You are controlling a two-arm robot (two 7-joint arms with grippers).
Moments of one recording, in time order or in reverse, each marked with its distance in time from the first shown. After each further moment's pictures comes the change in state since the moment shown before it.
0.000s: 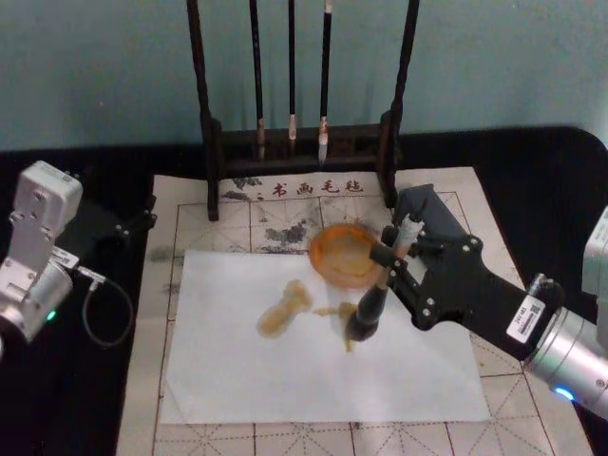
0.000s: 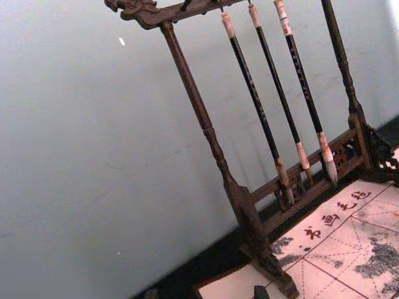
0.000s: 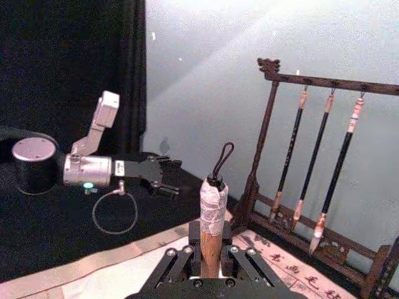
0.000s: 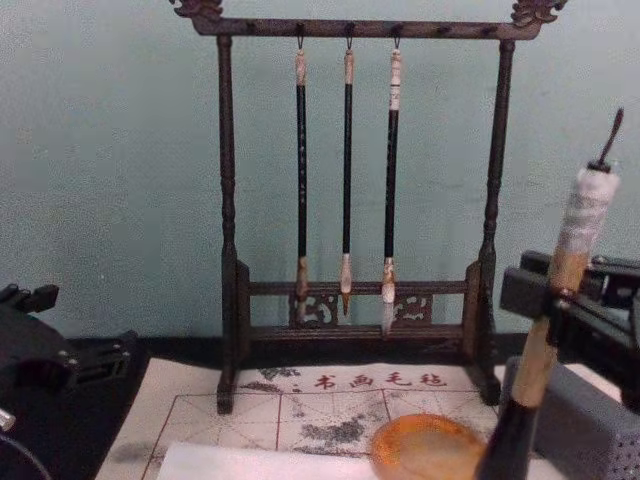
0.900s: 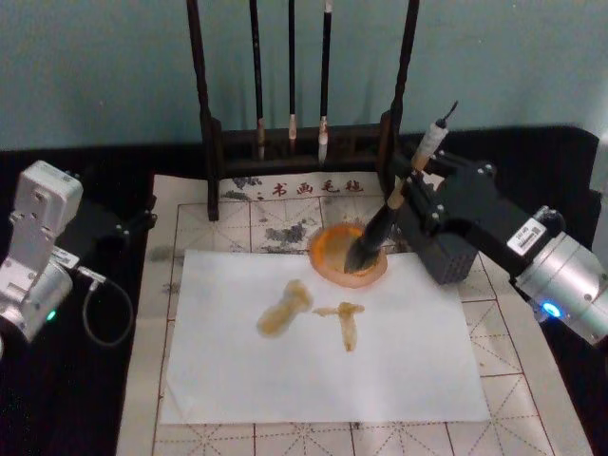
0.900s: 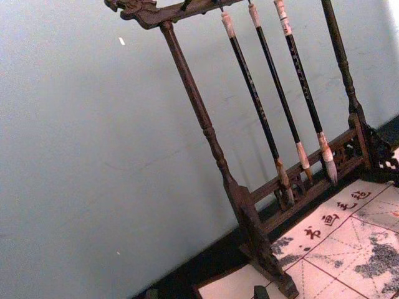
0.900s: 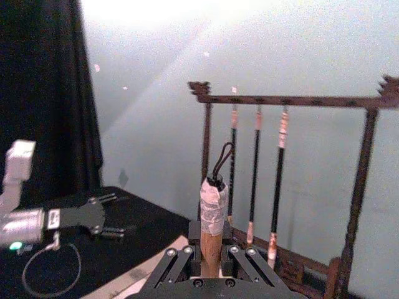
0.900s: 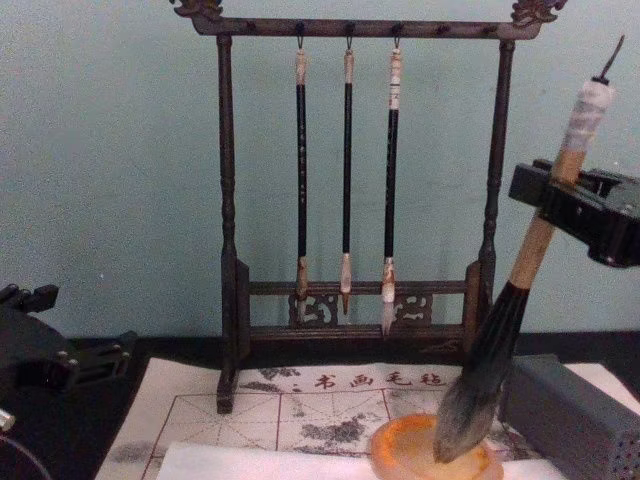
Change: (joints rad) left arm 0.000 0.000 0.000 0.000 0.000 0.000 0.000; right arm 0.173 -0.103 0.020 0.130 0.100 0.072 -0.039
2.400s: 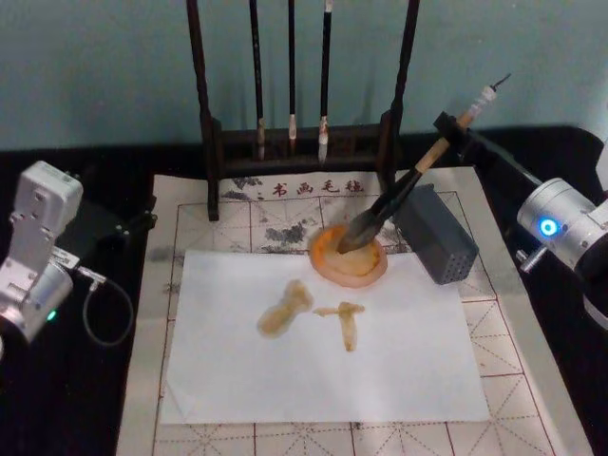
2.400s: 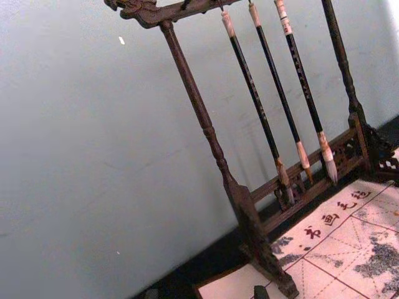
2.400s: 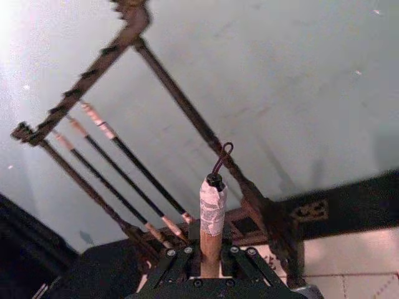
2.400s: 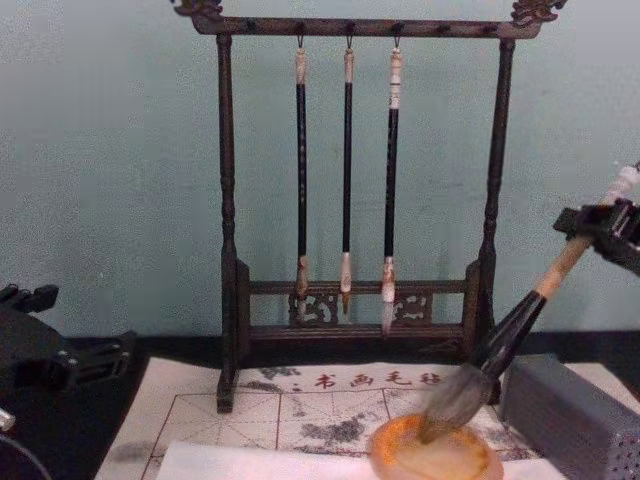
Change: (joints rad) left arm 0.000 0.000 0.000 0.000 0.000 0.000 0.000; right arm 0.241 -0.129 0.059 0.328 0.478 0.343 -0.218
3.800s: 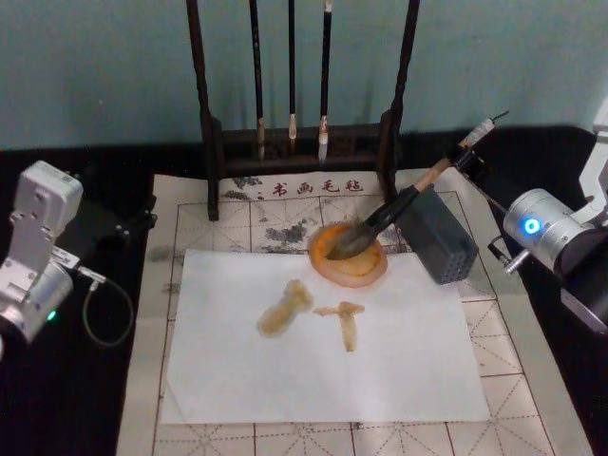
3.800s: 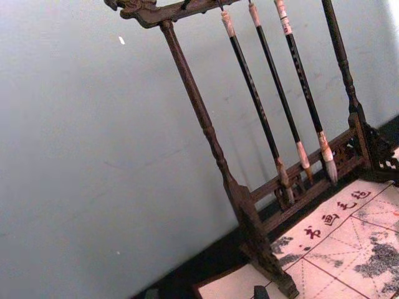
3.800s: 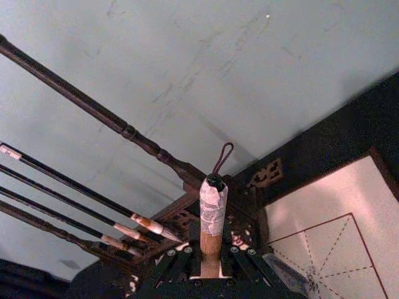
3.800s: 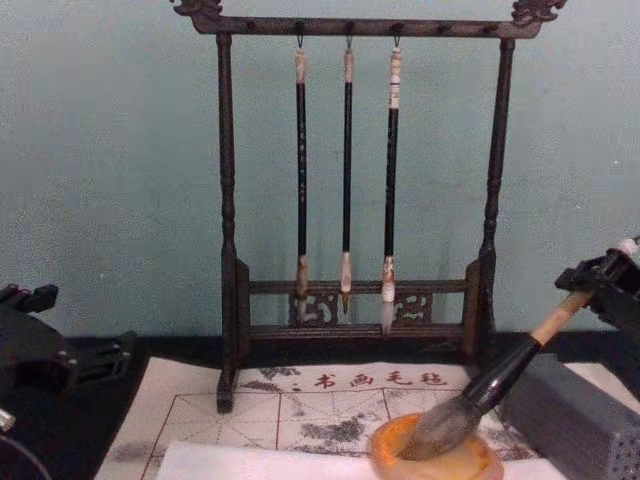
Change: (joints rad) left arm 0.000 0.000 0.000 0.000 0.000 0.000 0.000; right arm 0.056 -0.039 -0.021 0.115 0.189 0.043 -0.198
